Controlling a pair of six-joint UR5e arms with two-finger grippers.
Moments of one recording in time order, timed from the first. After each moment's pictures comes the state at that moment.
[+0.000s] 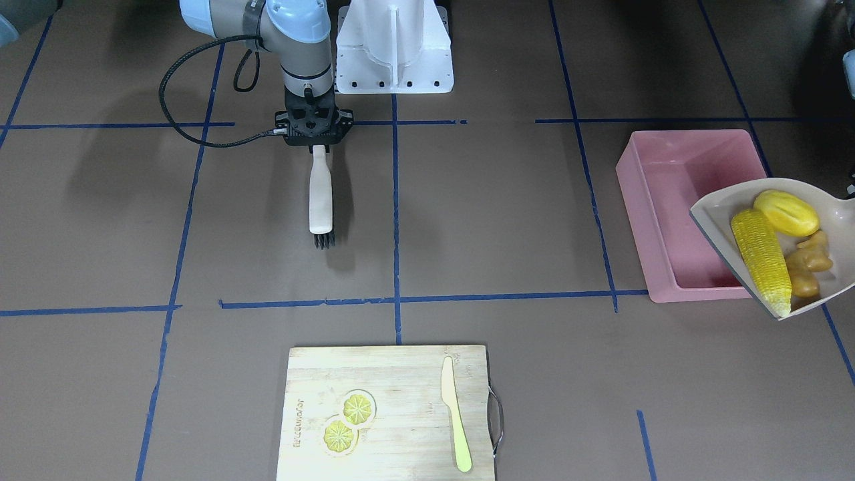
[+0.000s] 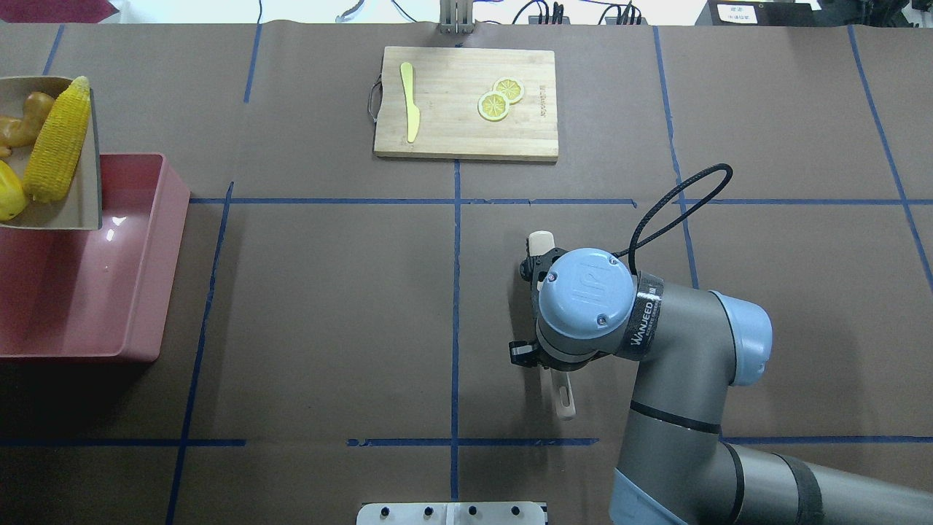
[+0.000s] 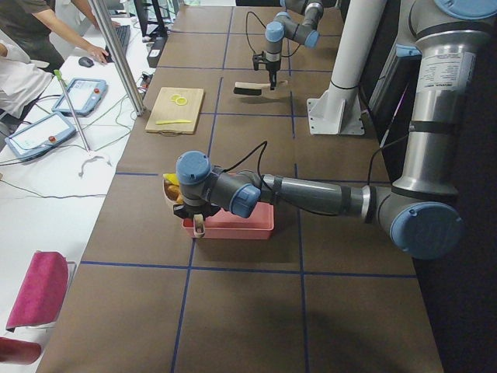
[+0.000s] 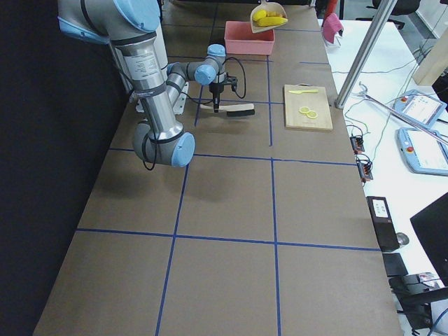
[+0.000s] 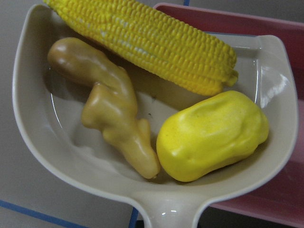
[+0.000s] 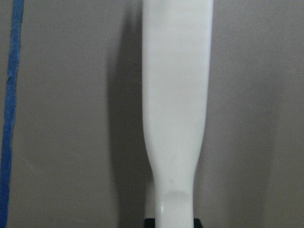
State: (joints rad) left arm -1.44 -1.63 -1.61 -1.84 -2.41 1.03; right arm 0.37 -1.07 1.92 -1.77 1.82 1.19
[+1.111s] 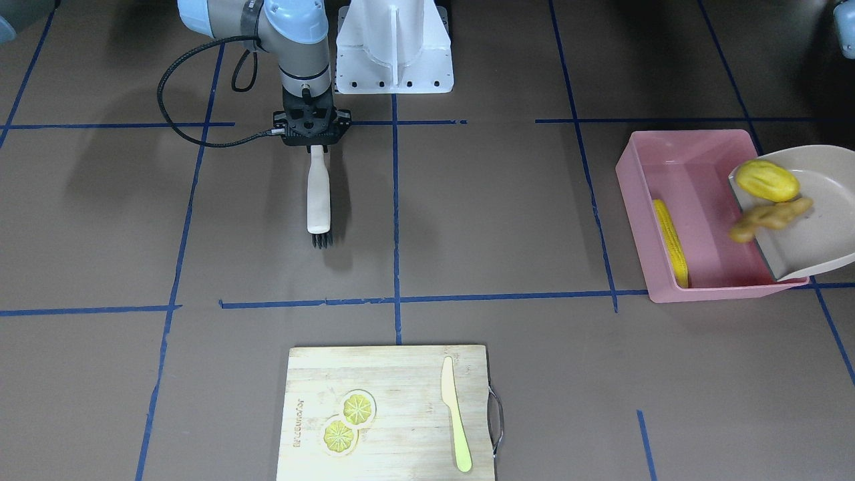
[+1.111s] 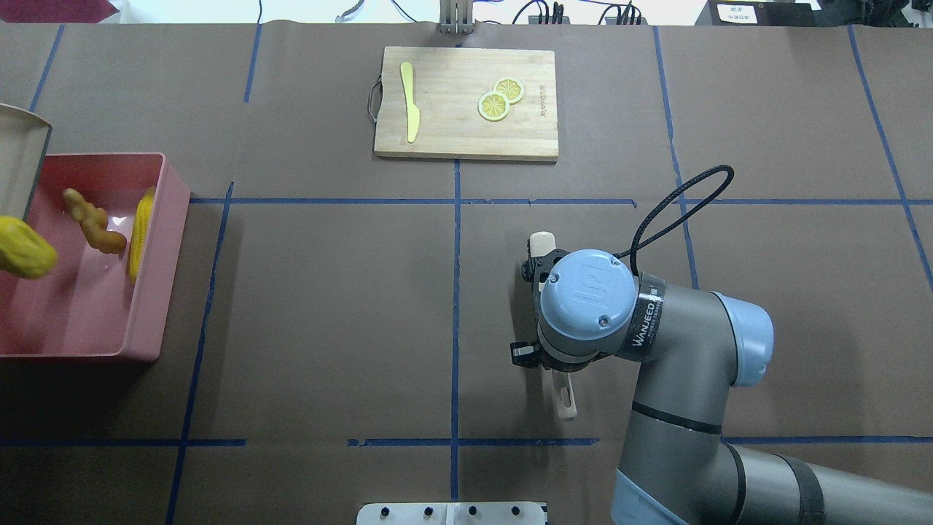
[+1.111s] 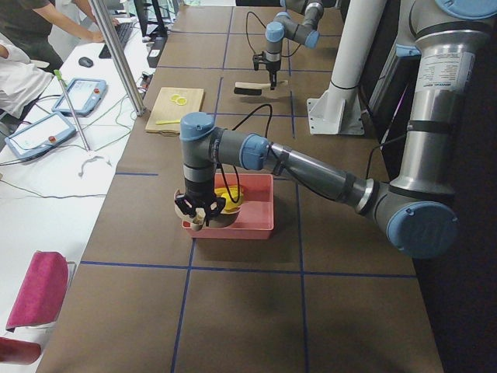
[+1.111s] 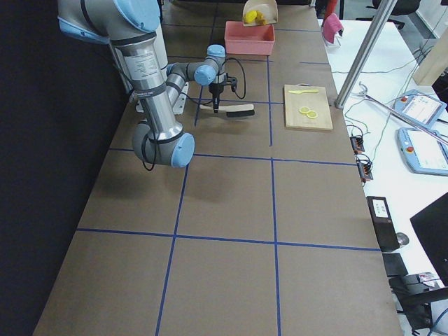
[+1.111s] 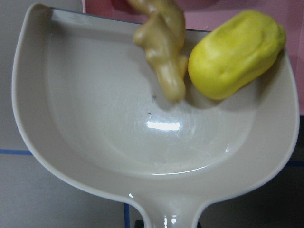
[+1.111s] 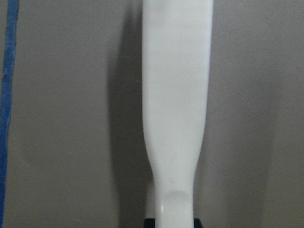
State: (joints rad) left arm -1.45 -1.66 -1.87 -1.35 -2.06 1.39; right arm 0.37 -1.07 1.92 -1.77 1.82 1.19
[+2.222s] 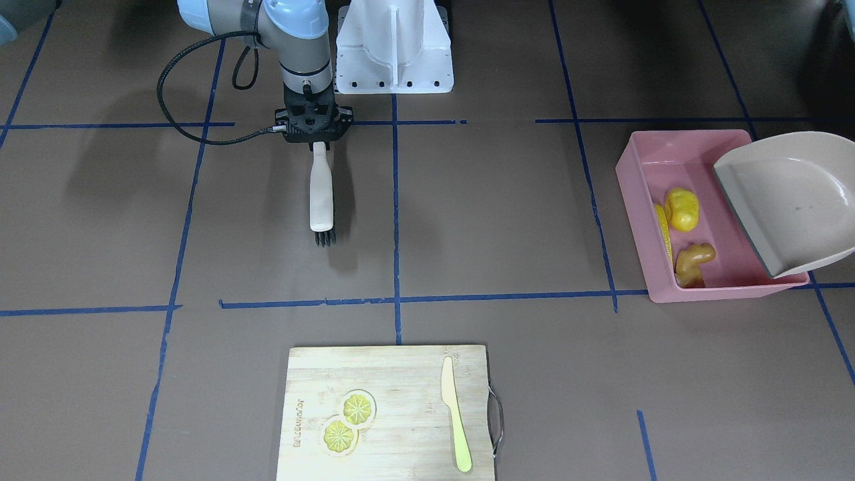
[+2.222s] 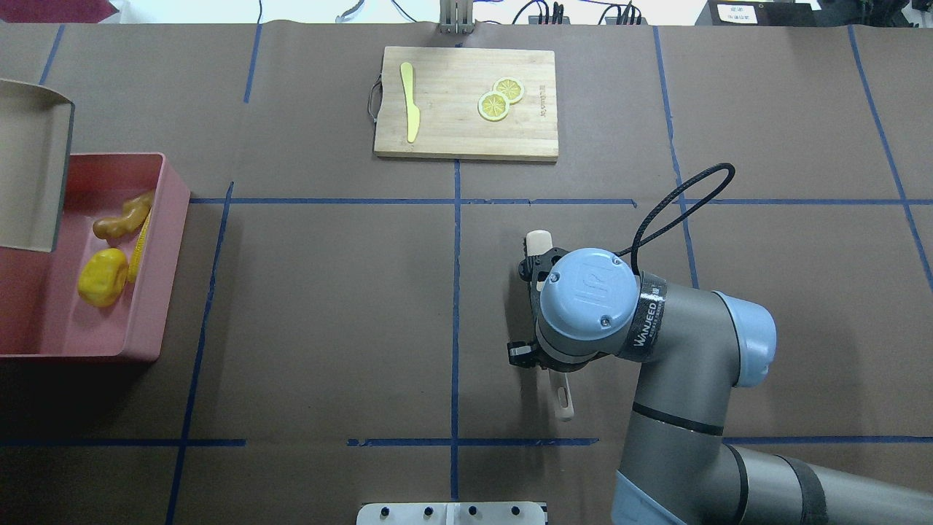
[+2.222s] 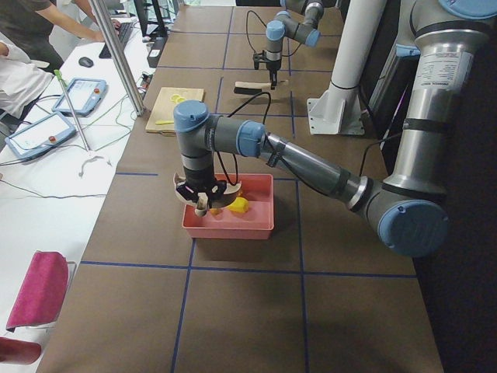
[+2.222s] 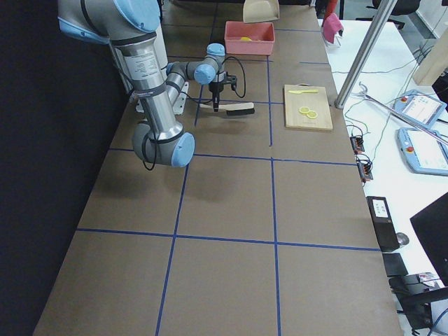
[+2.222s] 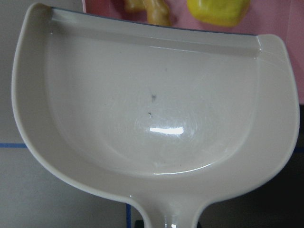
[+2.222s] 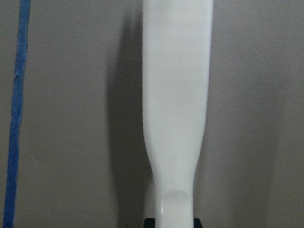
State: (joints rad) left arm -1.46 -1.70 -1.89 -1.28 -2.30 1.24; right arm 0.37 -1.07 1.93 -1.77 1.82 1.19
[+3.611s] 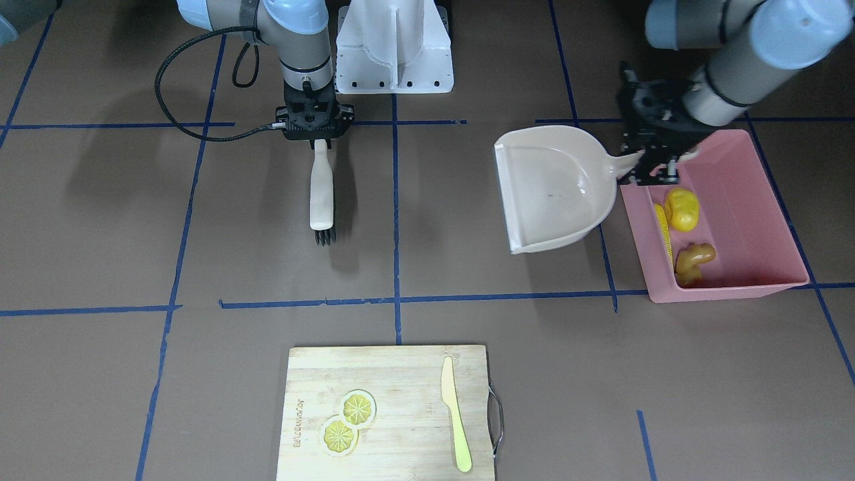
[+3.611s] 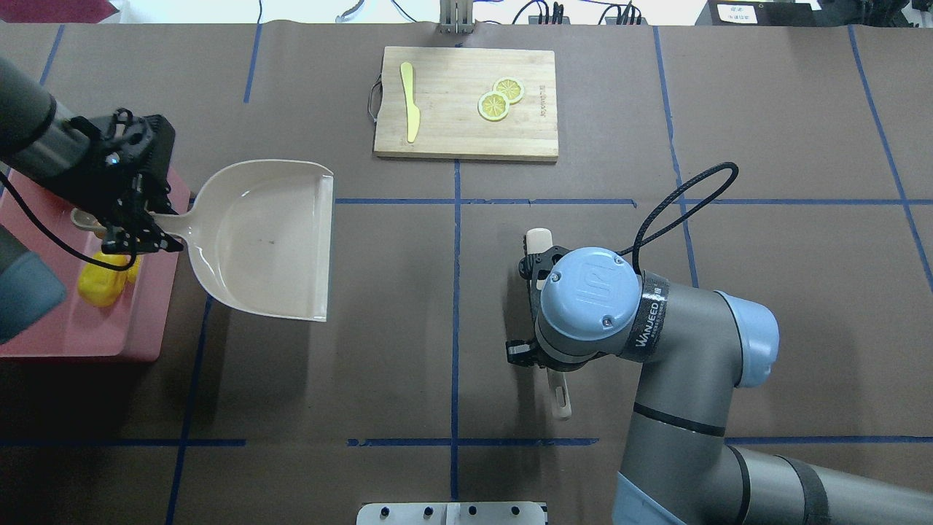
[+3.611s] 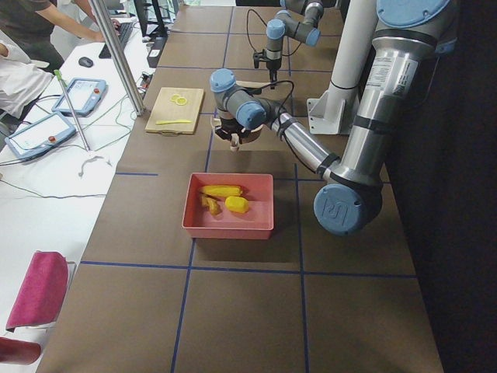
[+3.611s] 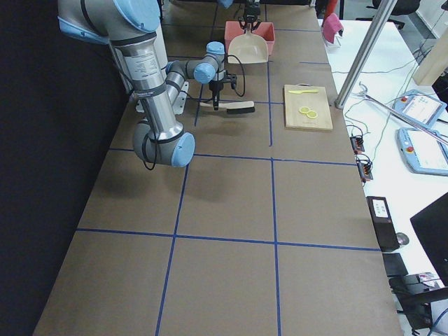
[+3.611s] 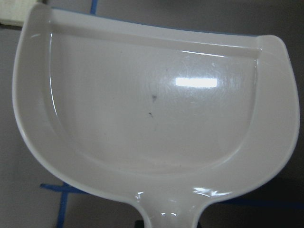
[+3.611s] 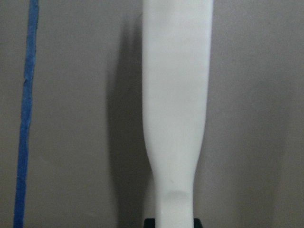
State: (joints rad) left arm -0.90 -1.83 -1.96 -1.60 -2.32 0.57; right arm 0.37 -1.07 1.94 -1.77 1.82 1.21
